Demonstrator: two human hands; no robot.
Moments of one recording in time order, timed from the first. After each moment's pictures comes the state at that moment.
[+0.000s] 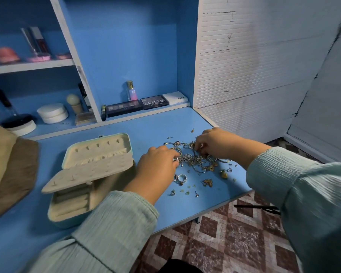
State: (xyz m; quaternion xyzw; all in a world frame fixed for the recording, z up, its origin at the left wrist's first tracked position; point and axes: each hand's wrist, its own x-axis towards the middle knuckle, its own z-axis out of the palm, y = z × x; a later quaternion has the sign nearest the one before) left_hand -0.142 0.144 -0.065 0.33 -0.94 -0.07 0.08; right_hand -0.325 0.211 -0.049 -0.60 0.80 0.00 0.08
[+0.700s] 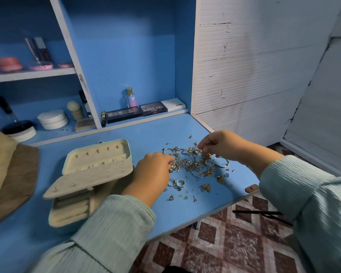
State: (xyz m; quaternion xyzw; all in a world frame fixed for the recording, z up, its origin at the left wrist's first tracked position) left_hand -0.141 0.134 -0.071 0.35 -0.92 -0.11 0.11; right_hand -0.326 0.233 -0.037 -0.48 0.79 -0.31 0.23
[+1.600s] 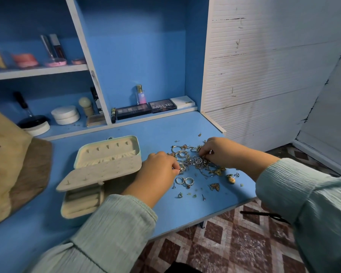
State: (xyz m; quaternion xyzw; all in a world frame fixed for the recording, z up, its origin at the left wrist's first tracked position) left_hand -0.126 0.141 -0.060 0.35 -0.93 -0.12 0.09; right_hand -0.305 0.216 -0.046 -0.59 0.80 -0.08 0.12
